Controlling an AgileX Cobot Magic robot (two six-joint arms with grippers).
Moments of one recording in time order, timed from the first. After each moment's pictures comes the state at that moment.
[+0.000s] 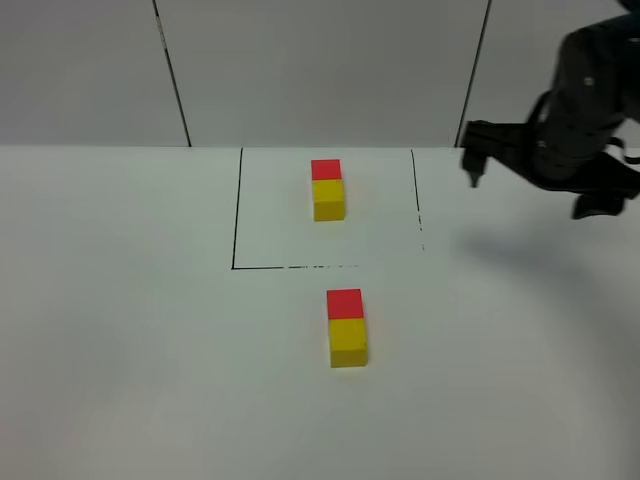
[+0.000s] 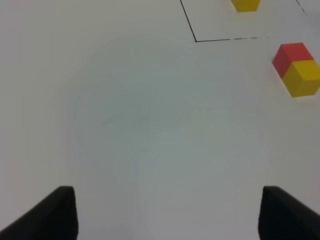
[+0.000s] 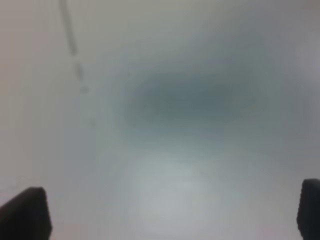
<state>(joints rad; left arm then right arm) 0.04 -0.01 -0.50 -0.20 1.08 0.15 0.22 1.85 -1.55 -0.14 0.92 0.55</state>
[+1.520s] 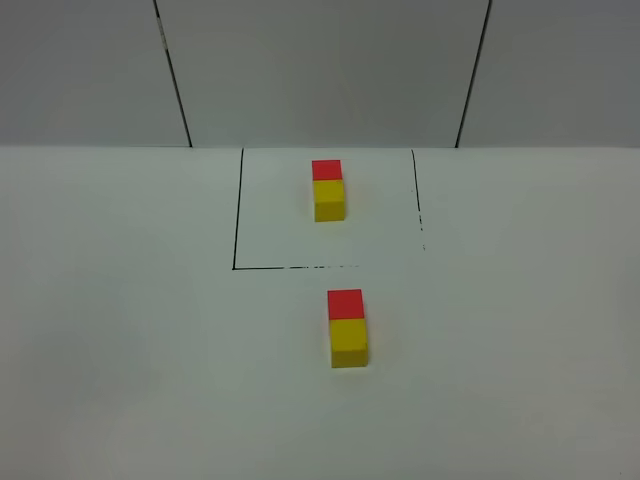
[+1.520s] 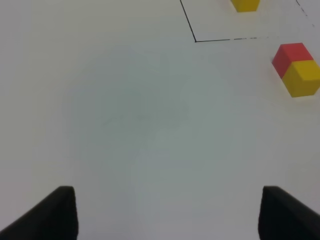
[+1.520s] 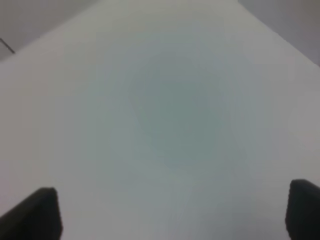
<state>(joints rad) 0.04 -0.01 -0.50 -0.20 1.08 0.15 0.05 0.08 -0.52 -0.29 1.01 0.52</state>
